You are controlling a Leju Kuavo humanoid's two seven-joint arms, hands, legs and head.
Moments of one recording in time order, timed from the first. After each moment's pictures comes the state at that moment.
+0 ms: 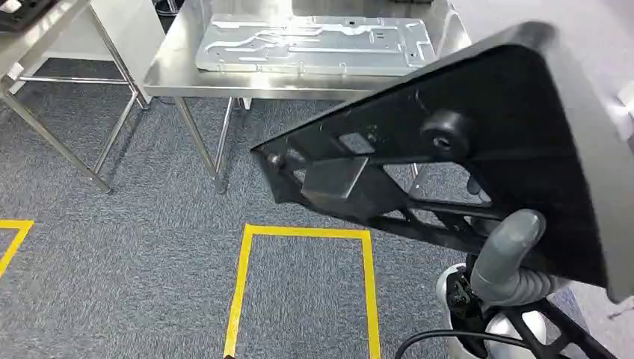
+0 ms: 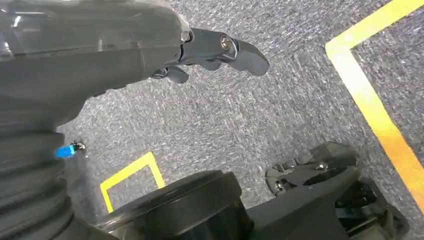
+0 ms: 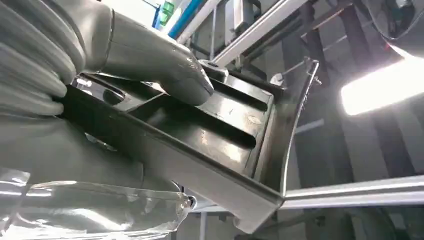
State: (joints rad) left arm -0.17 -0.04 -1.30 -0.15 0.82 0.36 0.06; right arm -0.28 0.13 0.30 -2.19 0.18 -0.06 -0.66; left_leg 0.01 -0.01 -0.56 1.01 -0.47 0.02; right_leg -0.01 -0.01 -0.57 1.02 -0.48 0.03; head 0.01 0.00
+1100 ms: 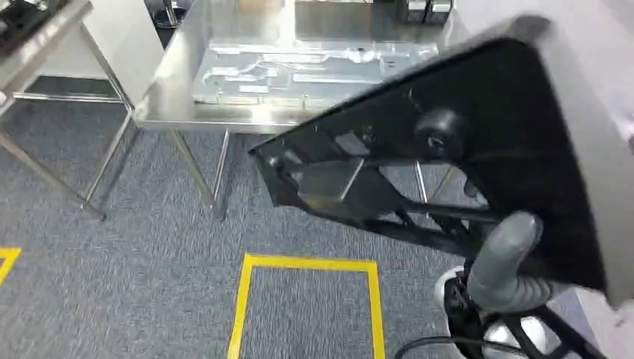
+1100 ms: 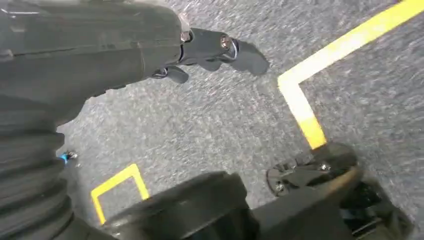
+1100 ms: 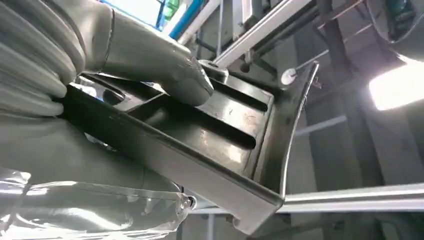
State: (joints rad) left arm -0.17 -0.04 -1.31 -0.15 0.83 0.36 0.05; right arm -0.29 0.14 0.32 -2.21 0.22 -0.08 -0.63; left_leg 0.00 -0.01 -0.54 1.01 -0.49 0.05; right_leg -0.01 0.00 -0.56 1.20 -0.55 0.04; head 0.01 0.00
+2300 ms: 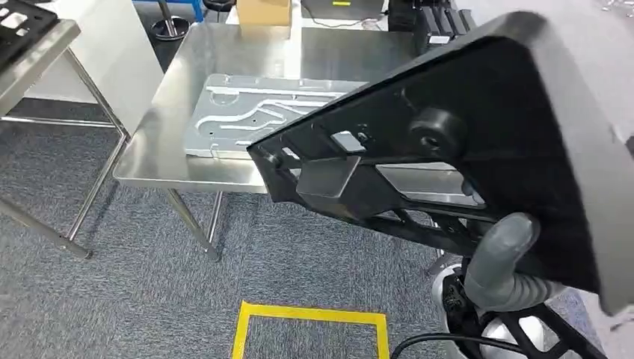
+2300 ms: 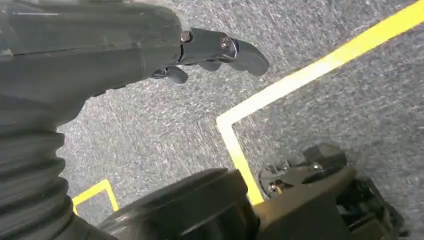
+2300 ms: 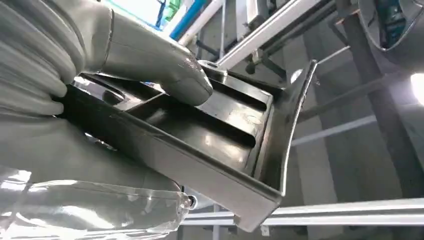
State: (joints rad) left arm -0.15 -0.04 -1.32 -0.15 0.85 0.37 0.05; right arm -0.29 0.13 0.35 -2.20 0.23 -0.08 -0.63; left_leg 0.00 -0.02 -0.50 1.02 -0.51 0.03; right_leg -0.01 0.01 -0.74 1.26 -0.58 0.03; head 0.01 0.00
